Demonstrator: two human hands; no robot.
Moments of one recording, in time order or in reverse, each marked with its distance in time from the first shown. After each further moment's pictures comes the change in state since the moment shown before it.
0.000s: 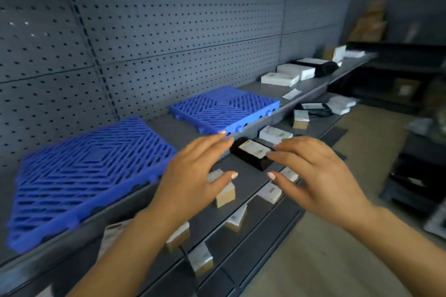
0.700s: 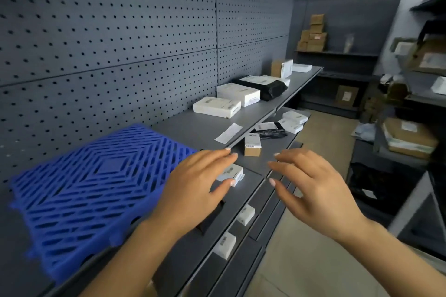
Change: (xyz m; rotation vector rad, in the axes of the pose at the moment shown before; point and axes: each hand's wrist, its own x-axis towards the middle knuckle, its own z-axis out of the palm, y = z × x) left_hand 0.269 -0.016 0.242 -0.100 0.009 0.151; right_hand 0.010 0.310 0.064 -0.148 0.011 0.166
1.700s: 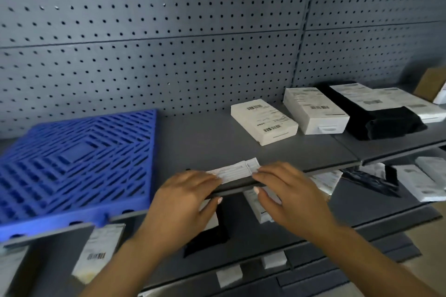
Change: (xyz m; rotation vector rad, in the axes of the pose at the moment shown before) left_hand 0.108 -0.033 0.147 0.515 -0.075 -0.545; right_hand 0.105 0.219 0.232 0.622 -0.093 -0.390
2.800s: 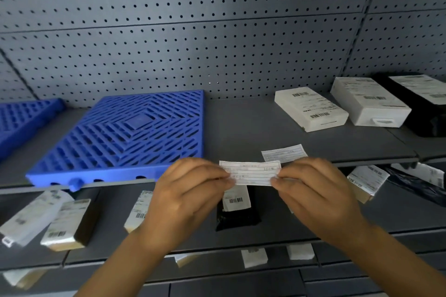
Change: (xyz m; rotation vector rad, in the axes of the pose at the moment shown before) left_hand -0.063 -0.011 -0.051 -0.096 0.362 0.168; right_hand 0.013 -0.061 -0.010 0.040 0.209 -0.357
